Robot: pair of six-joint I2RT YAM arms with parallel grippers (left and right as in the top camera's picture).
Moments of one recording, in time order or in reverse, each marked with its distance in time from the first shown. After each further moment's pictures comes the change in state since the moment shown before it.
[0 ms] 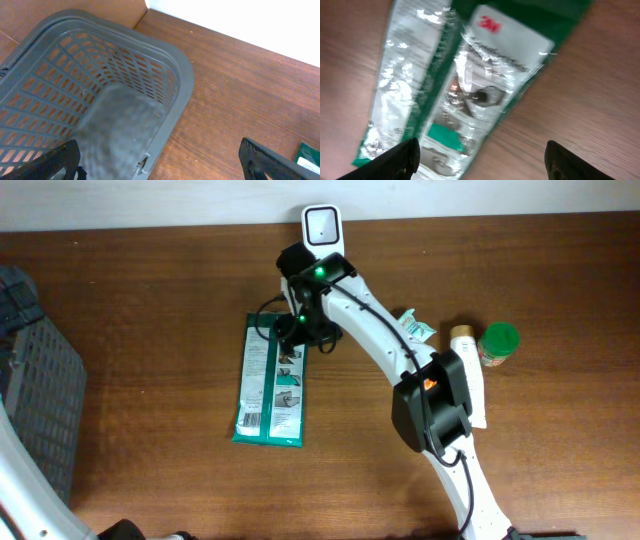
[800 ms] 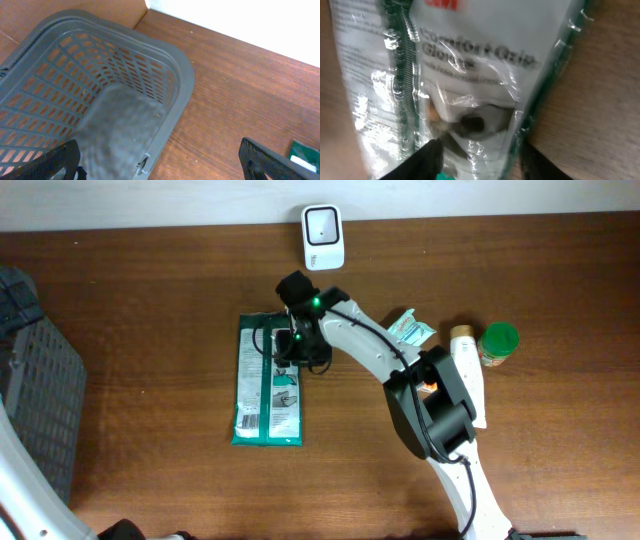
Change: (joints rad) left arm 0.000 0.000 0.000 0.000 0.000 0.000; right arm 0.027 -0.057 -0.365 0.372 -0.049 0.278
